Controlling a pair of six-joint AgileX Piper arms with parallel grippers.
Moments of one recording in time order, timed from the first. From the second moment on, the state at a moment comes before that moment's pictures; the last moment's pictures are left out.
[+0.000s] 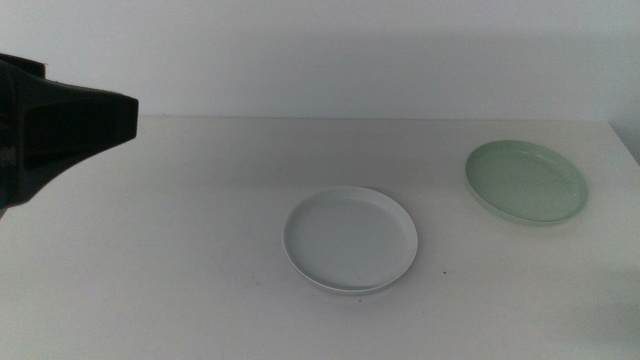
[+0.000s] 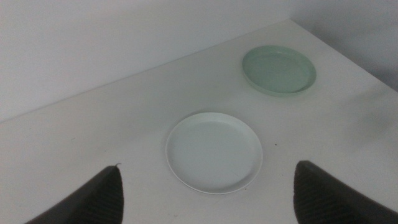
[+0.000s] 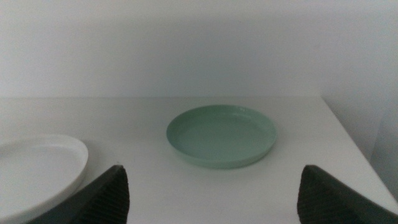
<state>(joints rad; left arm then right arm) -0.35 0.79 -1.15 -0.32 0.96 0.24 0.05 0.00 0.00 0.05 0.19 -0.02</state>
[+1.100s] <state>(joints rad) -0.35 0.78 -1.15 -0.32 0.96 0.24 -0.02 1.16 -1.03 0.10 0.91 0.23</state>
